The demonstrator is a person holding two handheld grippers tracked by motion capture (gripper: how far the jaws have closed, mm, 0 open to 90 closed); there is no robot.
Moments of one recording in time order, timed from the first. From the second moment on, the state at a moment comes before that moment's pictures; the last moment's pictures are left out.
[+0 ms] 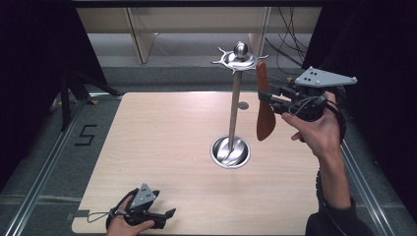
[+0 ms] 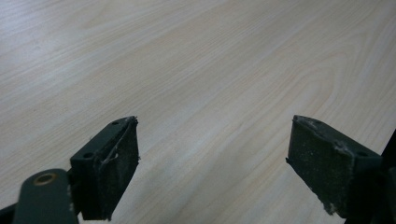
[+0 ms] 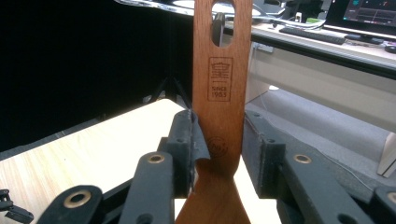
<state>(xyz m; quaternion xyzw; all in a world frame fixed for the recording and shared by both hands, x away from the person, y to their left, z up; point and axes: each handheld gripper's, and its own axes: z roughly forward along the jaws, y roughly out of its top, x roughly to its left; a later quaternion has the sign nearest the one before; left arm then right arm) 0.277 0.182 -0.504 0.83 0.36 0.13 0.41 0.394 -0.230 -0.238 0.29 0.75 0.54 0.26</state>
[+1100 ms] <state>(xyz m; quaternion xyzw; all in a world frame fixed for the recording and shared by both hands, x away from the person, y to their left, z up) 0.279 0.182 -0.504 0.84 0.34 0.14 0.40 0.380 -0.249 -0.304 0.32 0.71 0.58 0.23</state>
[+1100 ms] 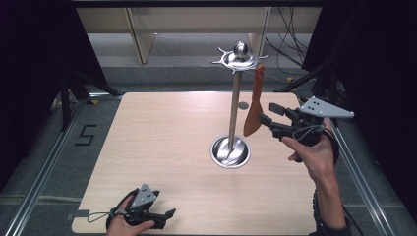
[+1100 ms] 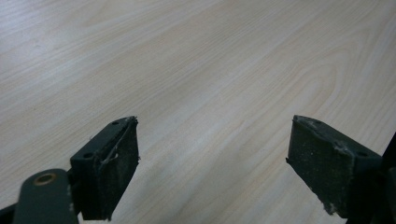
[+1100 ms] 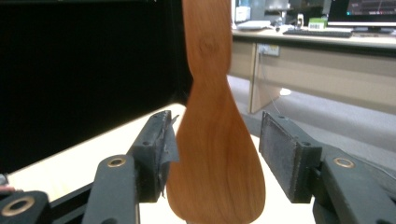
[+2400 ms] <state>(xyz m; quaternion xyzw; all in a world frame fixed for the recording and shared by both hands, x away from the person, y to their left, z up) 0.280 0.179 -0.504 0.83 0.35 0.13 0.41 0.363 -0.266 -0.397 0.35 0.78 0.49 0.19</state>
